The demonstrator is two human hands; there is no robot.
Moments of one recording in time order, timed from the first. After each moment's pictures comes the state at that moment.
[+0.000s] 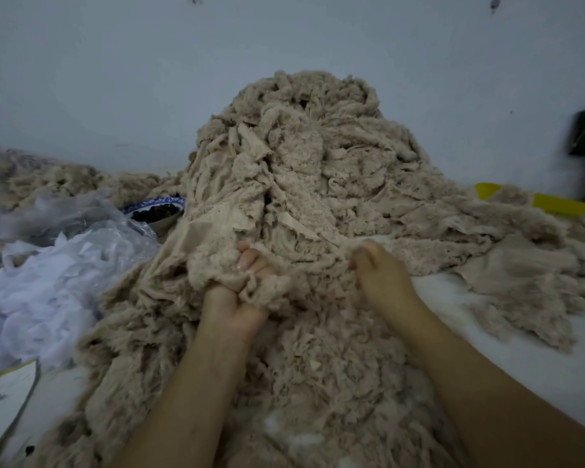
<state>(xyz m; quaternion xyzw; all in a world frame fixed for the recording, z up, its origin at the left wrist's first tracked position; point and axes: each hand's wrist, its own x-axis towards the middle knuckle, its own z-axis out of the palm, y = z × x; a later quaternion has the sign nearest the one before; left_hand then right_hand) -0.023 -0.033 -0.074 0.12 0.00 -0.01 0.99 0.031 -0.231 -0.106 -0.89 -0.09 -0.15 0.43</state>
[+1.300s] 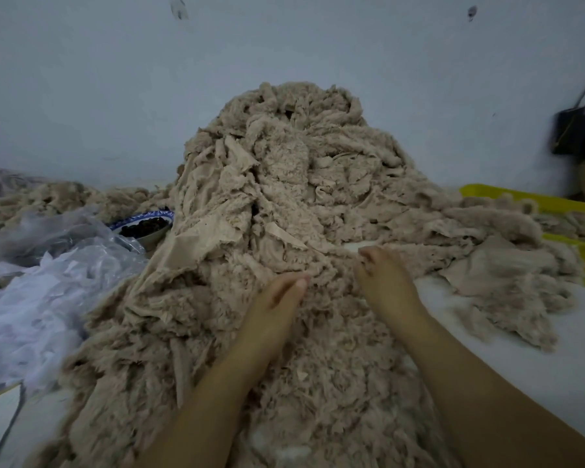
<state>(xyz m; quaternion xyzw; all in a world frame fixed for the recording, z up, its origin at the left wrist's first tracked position) -0.029 -0.062 -0.108 0.80 -0.05 0.06 0.59 0.046 -0.256 -0.120 -0.92 0.00 -0.14 0.36</state>
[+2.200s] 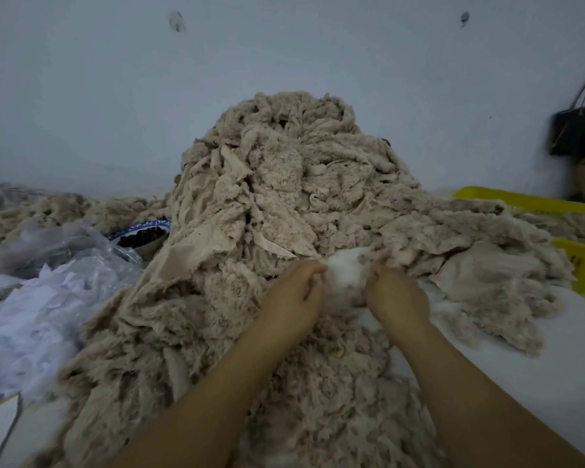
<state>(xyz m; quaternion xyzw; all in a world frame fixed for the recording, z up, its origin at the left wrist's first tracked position) 0.001 -0.093 -0.096 0.90 -0.17 0.15 0.37 0.043 -0.270 -0.120 -0.95 0.11 -0.12 0.28</state>
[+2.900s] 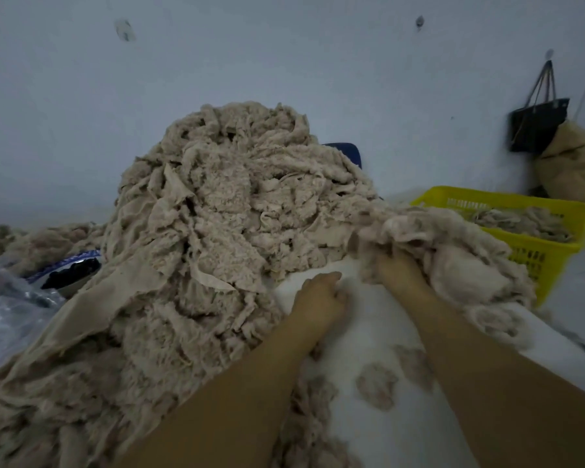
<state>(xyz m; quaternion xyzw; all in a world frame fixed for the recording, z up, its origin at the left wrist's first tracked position) 0.113 -0.222 -0.113 0.95 -0.14 -0.01 0.27 0.132 -0.371 -0.096 -0.83 0.16 -0.08 0.52</state>
